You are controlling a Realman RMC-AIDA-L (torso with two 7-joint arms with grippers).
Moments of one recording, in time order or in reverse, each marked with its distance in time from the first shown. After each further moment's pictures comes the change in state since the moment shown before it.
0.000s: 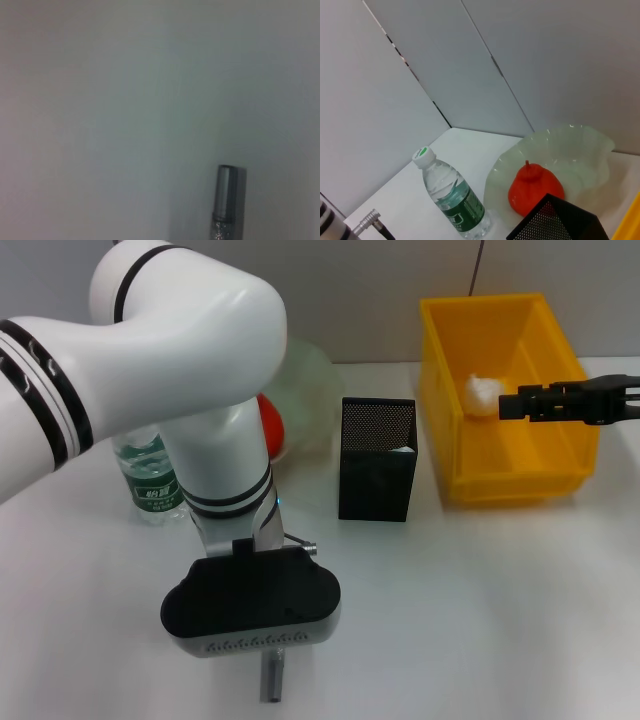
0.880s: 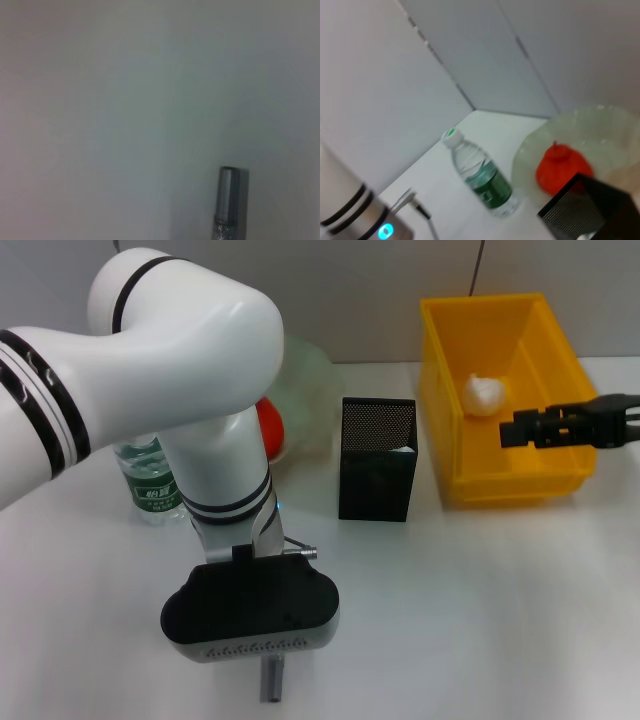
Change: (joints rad) left arm 0.013 0.000 0.015 0.001 -0.006 -0.021 0.003; right arm 0.007 -0.016 0.000 0.010 -0.021 -0.105 0.014
